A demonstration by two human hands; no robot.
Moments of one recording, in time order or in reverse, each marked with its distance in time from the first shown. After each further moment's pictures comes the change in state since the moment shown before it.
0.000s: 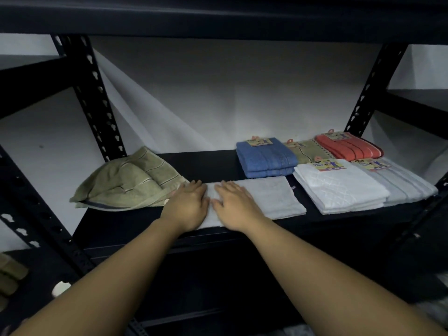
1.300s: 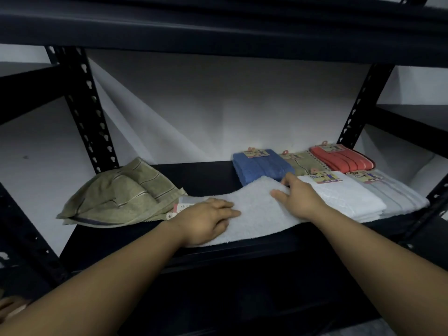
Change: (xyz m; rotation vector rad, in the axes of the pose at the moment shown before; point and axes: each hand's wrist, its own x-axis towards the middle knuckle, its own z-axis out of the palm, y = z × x) left_hand 0.022 0.013 -0.004 -0.048 -0.194 0.480; right_hand -0.021 0.108 -0.099 0.133 0.181 0.313
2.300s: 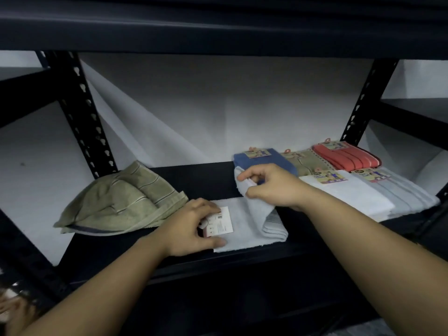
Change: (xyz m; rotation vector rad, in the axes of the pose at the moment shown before) left_hand -0.031 -0.015 -0.009 -0.180 0.193 -0.085; right_hand -0.003 -0.082 -0.010 0.294 -0.235 -0.225
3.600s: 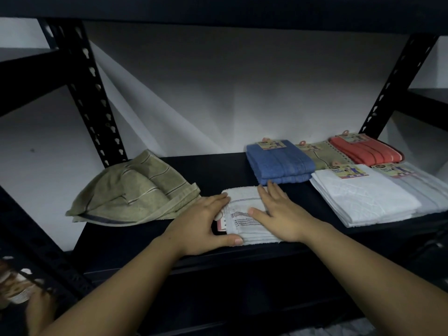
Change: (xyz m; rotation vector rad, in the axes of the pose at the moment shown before) left_hand -0.010 0.002 0.010 0.023 -0.007 -0.096; right_hand -0.006 0.059 0.062 -0.525 -0.201 0.133
